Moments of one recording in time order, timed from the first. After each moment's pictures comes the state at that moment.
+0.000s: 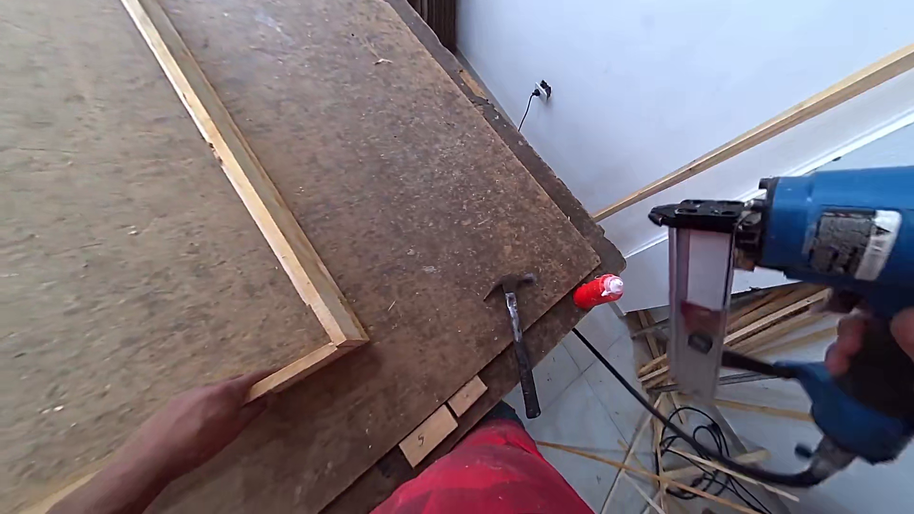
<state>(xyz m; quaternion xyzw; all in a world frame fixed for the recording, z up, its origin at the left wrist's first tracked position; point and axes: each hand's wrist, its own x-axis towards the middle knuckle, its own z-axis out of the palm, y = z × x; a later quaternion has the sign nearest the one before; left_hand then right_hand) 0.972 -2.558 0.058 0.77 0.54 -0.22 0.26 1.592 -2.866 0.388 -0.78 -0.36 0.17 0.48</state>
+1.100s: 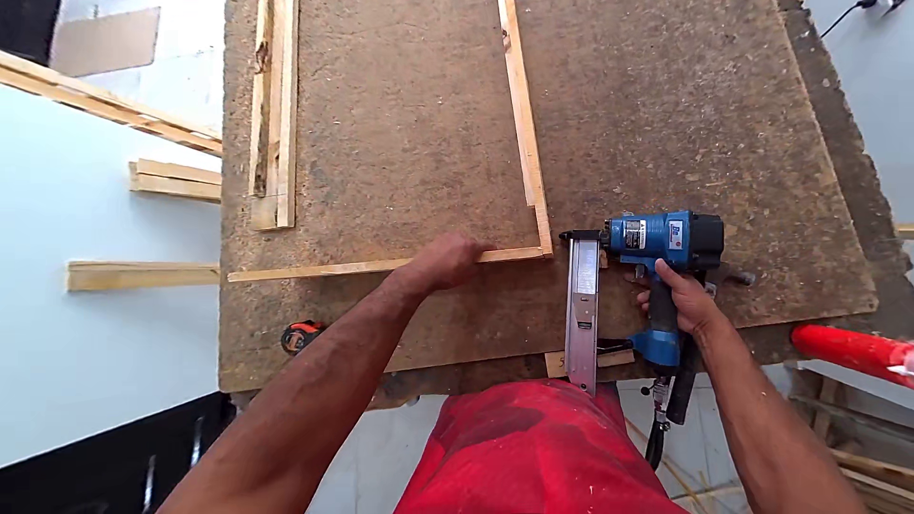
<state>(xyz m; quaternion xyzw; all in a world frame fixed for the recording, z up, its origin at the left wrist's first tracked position) 0.974 -2.547 0.074 0.77 0.51 -0.23 0.30 1.403 -2.628 -0.003 -0.60 -0.13 0.73 0.31</state>
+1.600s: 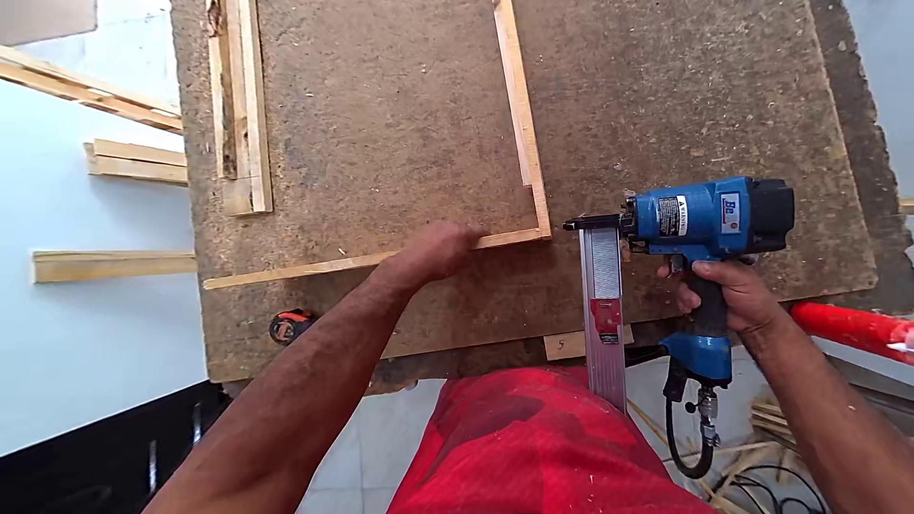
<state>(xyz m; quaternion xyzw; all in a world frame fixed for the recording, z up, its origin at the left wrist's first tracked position) 0.976 -2.555 0.075 0.78 0.51 -0.21 0.29 1.442 -2.640 0.047 -0.38 -0.20 0.83 0.36</state>
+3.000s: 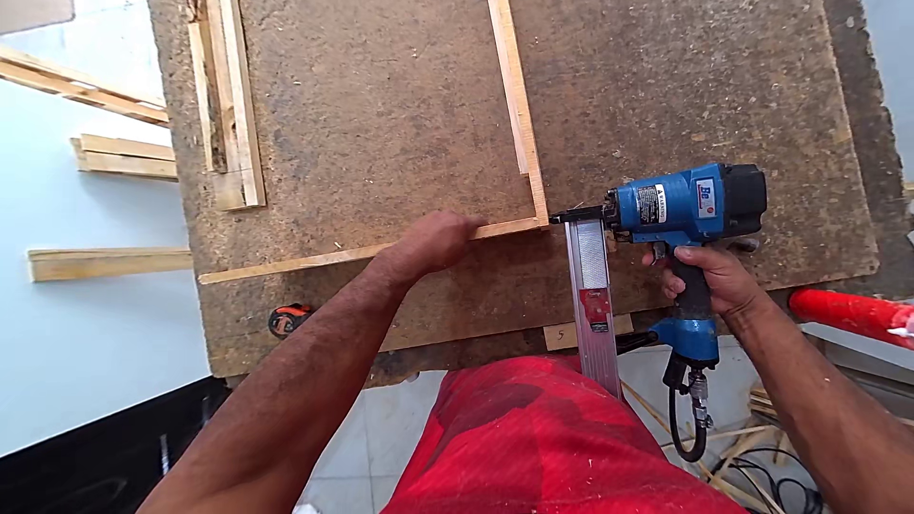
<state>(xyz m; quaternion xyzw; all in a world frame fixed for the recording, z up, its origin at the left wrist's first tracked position) 0.980 -2.553 0.078 0.78 0.51 -0.23 0.29 1.425 -2.636 0.037 -0.39 -0.18 0.84 0.34</state>
